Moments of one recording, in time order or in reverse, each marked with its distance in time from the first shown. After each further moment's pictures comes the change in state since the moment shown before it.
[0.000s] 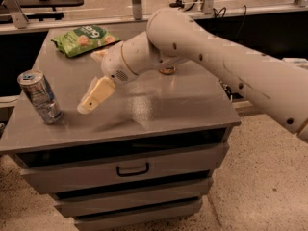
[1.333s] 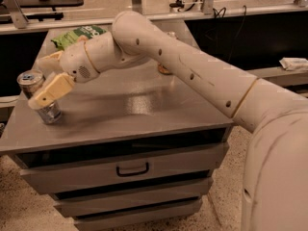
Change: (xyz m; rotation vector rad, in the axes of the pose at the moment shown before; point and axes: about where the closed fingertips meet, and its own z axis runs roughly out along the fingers) arm -0.080 0.029 0.077 -0.275 -0.261 0.007
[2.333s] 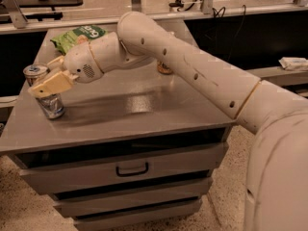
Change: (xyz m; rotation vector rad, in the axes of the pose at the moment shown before) arm -0.003 0.009 -0.008 -0.041 -0.031 0.078
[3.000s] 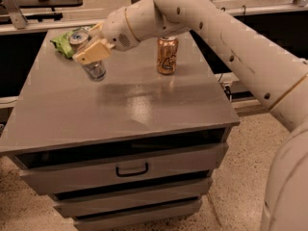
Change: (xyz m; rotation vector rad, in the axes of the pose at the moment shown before) arm -0.011 -0.059 -0.117 0.289 0.174 -0.121
